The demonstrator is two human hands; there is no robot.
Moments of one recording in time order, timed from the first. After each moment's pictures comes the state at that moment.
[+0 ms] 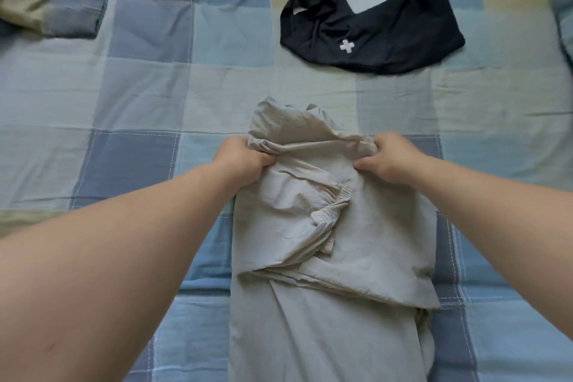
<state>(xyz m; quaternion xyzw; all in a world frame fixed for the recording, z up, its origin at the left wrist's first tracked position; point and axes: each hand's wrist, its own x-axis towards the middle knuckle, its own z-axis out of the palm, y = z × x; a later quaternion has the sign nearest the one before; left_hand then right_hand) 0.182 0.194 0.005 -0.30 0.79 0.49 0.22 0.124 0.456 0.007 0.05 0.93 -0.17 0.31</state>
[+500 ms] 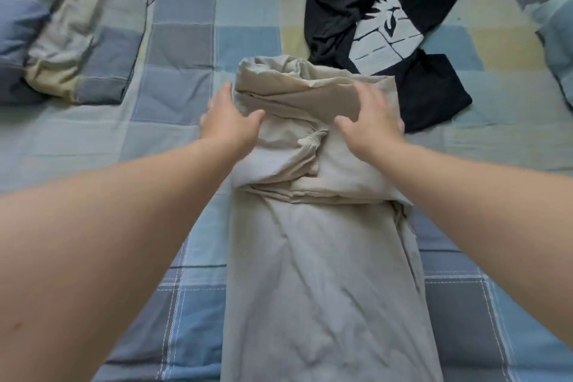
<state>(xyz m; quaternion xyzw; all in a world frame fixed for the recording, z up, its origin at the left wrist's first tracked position) 0.063 0.138 0.052 -0.25 0.90 0.36 0.04 0.031 0.359 0.054 0.02 0.96 -0.26 0.09</state>
